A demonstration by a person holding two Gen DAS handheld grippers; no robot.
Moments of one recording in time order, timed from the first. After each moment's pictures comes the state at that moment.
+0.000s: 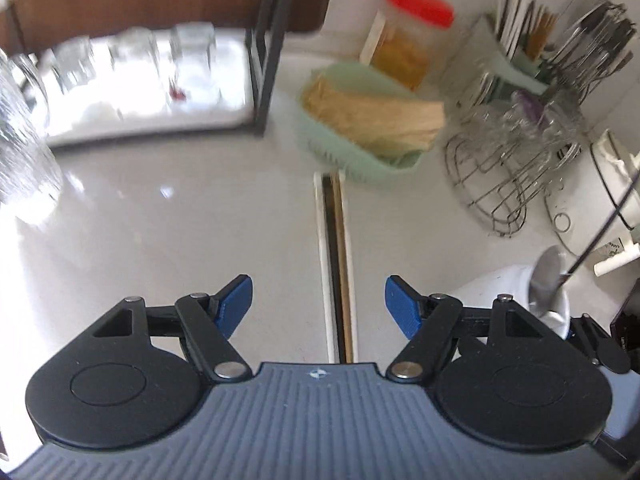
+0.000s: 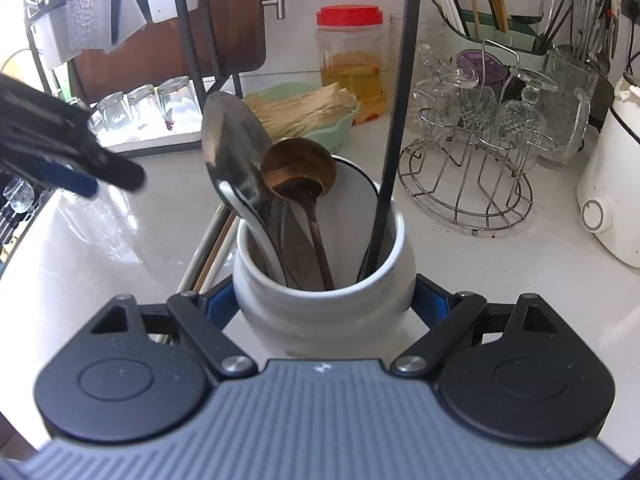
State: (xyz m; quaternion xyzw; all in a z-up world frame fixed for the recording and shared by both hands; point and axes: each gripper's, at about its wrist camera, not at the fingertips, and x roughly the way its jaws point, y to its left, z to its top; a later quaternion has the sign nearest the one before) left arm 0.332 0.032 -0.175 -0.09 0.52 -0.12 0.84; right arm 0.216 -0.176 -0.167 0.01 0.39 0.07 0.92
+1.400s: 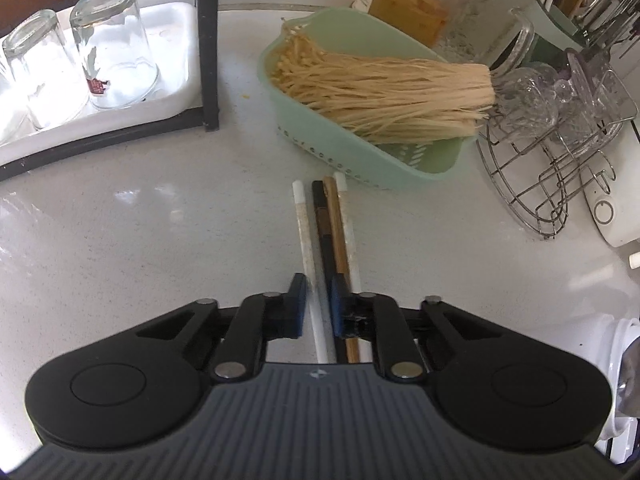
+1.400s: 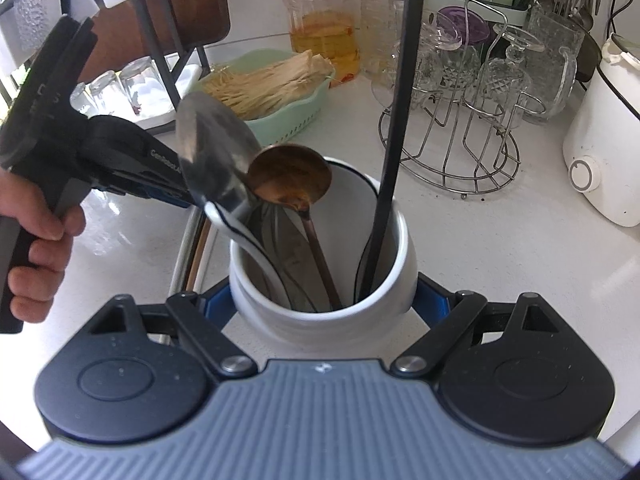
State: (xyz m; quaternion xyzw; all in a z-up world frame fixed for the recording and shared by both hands) left arm 0.406 -0.004 -0.239 -0.06 0.55 -0.14 0.82; right arm 0.236 -0.167 -0.160 0.03 0.46 0.01 0.89
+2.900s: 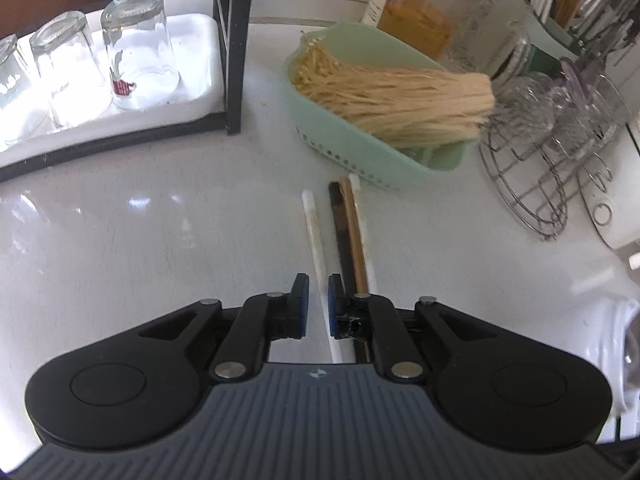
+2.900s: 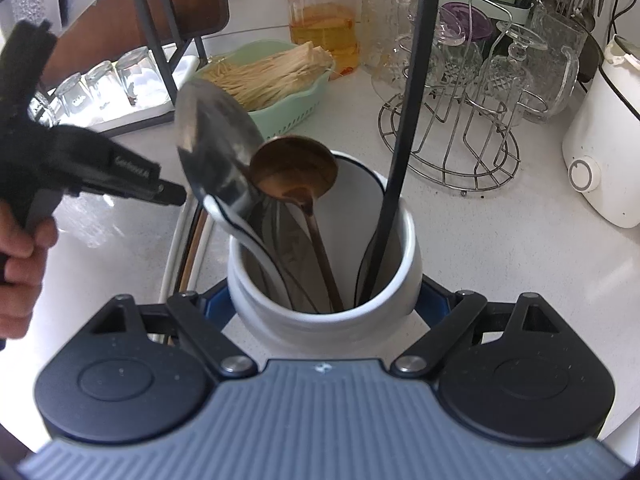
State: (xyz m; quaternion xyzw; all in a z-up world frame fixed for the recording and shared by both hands) left arm 0.396 0.012 -0.233 -0.05 0.53 -0.13 0.84; right arm 0.239 -0.164 -0.163 0.02 0.47 0.01 0.88
